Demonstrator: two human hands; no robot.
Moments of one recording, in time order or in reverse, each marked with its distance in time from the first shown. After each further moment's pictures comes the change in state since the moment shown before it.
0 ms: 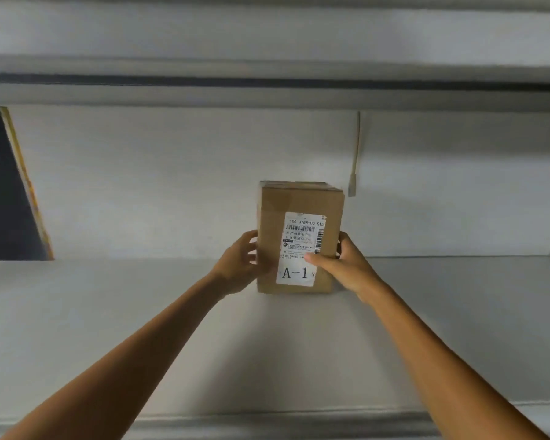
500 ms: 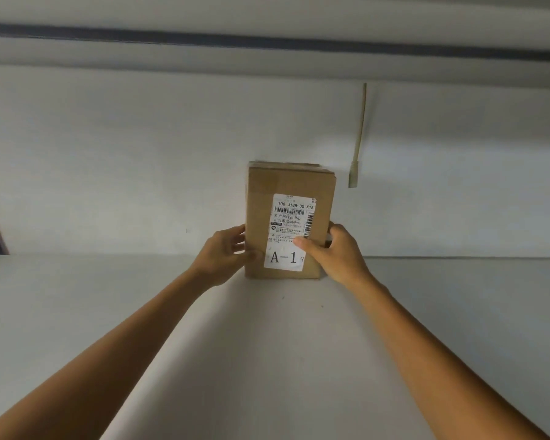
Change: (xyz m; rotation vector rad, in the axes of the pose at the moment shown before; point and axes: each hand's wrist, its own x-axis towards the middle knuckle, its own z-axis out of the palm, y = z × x) left_hand 0.052 -0.034 0.002 0.044 0.020 0.060; right_hand 0.054 0.021 0.001 -0.144 0.086 -0.176
